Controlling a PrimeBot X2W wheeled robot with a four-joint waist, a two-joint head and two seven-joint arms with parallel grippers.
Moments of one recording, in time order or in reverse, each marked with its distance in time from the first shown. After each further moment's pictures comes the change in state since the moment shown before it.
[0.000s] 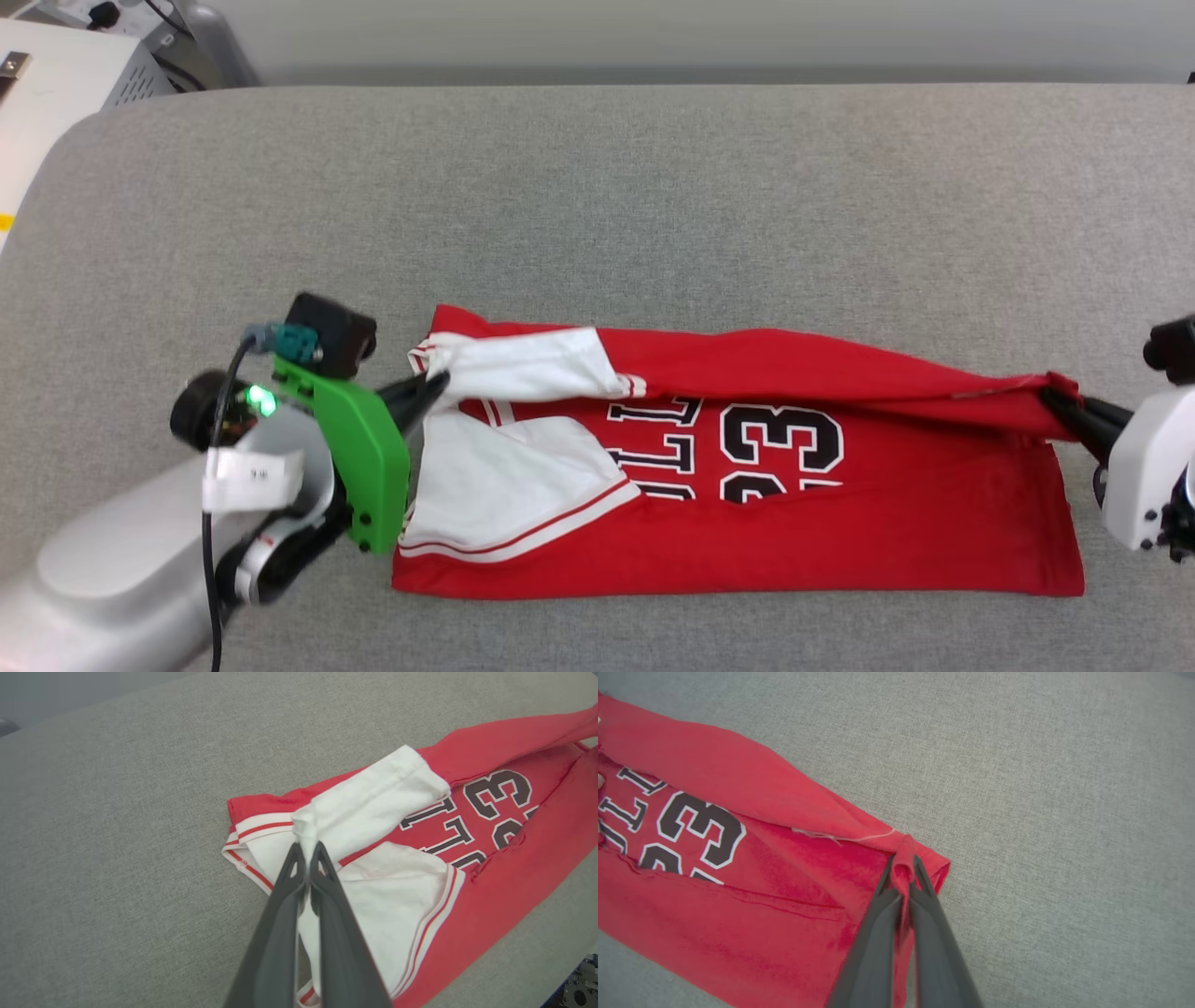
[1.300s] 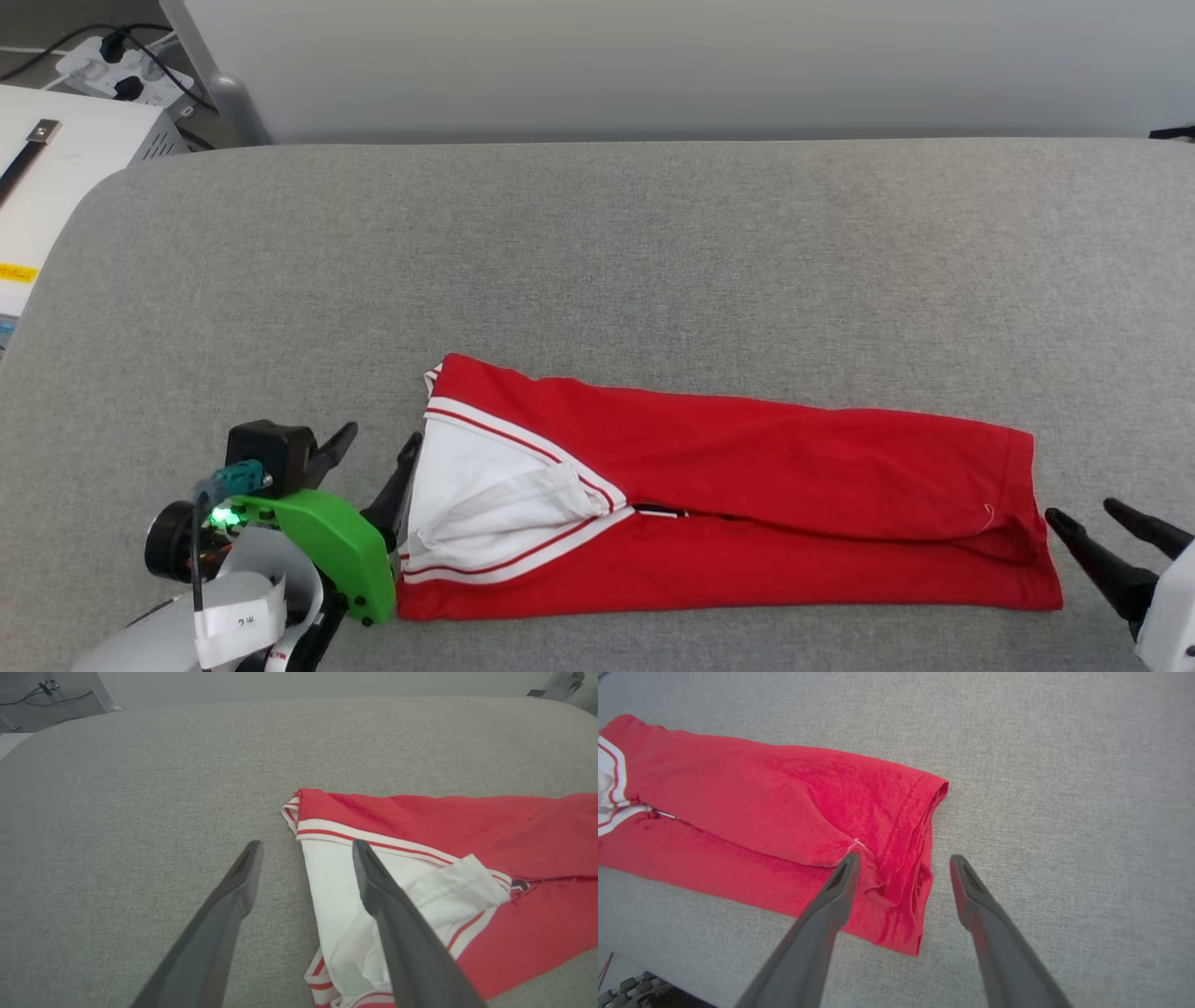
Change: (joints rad) left arm 0.298 -0.044 0.110 0.060 -0.002 0.174 -0.319; right arm 0.440 0.074 -0.335 -0.204 -0.042 0.000 0.009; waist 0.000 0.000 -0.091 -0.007
